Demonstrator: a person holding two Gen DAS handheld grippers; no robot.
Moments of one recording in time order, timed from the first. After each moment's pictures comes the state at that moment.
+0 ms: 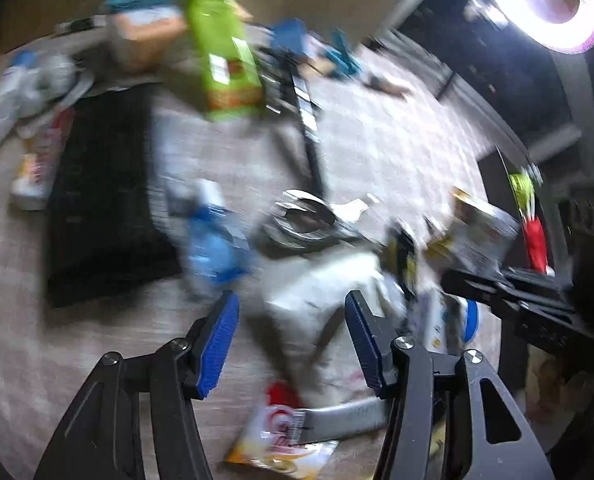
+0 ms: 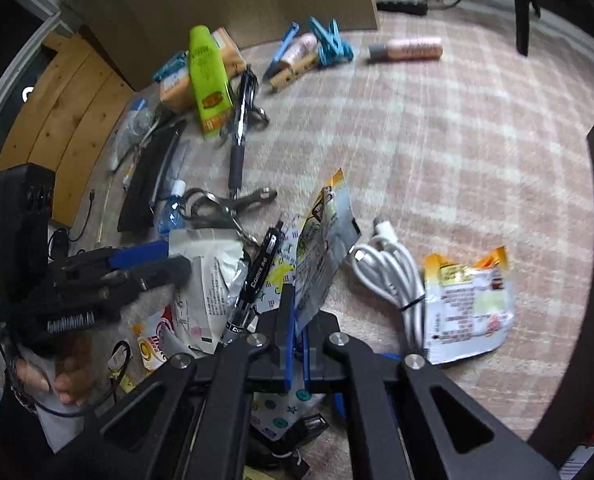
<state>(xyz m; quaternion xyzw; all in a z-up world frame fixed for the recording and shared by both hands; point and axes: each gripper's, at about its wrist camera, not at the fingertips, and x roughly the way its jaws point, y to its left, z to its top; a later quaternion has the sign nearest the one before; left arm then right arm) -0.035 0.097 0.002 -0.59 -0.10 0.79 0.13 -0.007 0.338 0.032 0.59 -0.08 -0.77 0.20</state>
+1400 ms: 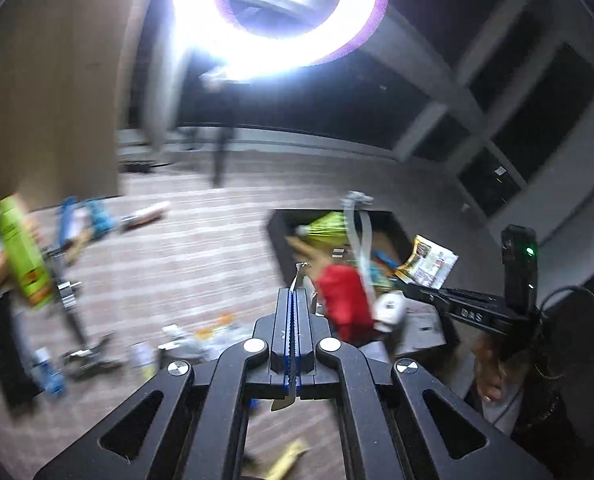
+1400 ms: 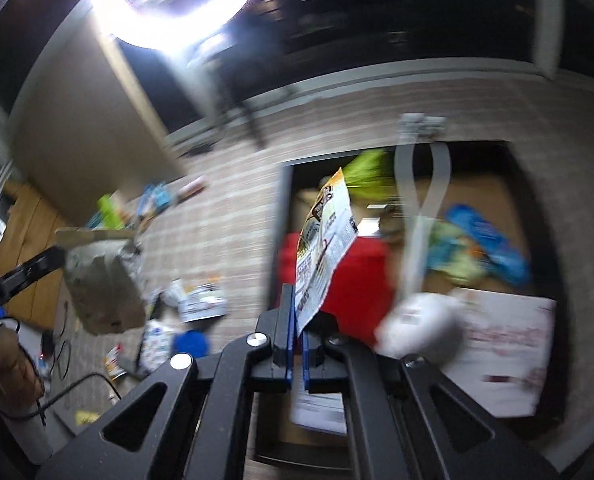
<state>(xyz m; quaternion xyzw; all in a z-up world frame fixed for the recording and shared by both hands) -0.033 0.292 0.177 -0.47 -0.05 0.82 0.33 0.095 0.609 0.157 0.48 -0.18 -0.86 -0.02</state>
